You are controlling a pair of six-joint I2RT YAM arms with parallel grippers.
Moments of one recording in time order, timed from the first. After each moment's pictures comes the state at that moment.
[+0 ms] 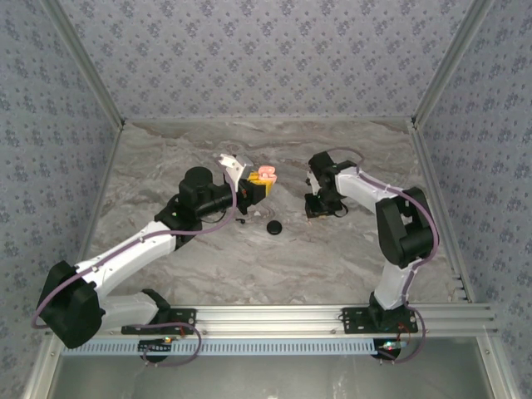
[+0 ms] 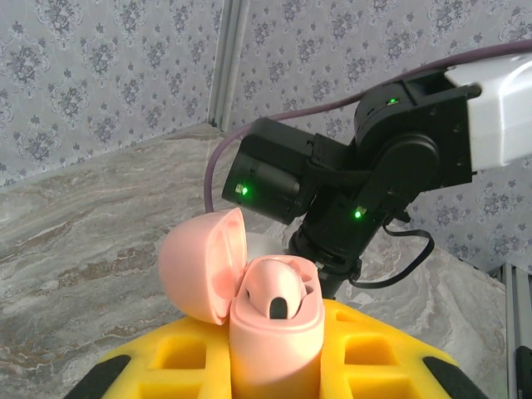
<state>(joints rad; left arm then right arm) -0.69 1.20 0.81 0.25 0.37 -0.20 0.40 1.80 1.23 -0.83 -0.13 0.18</state>
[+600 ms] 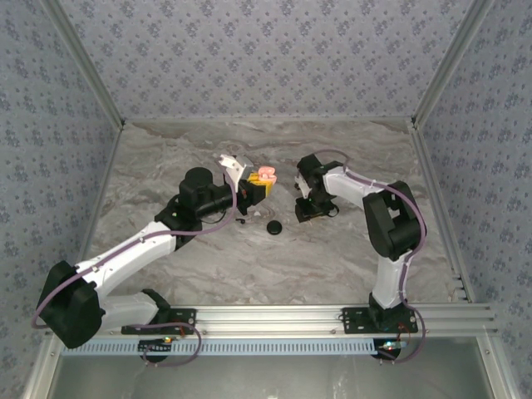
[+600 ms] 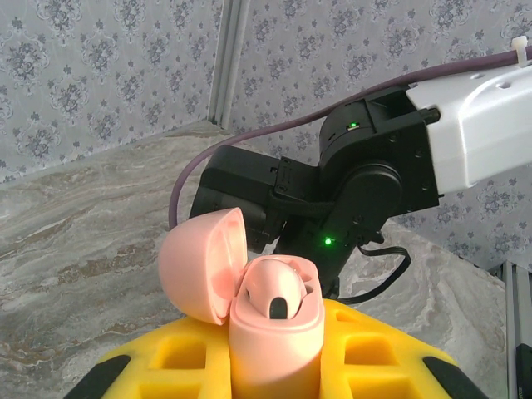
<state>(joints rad) -0.69 1.20 0.81 0.25 0.37 -0.20 0.46 1.90 1.29 -0.84 -0.10 0.10</state>
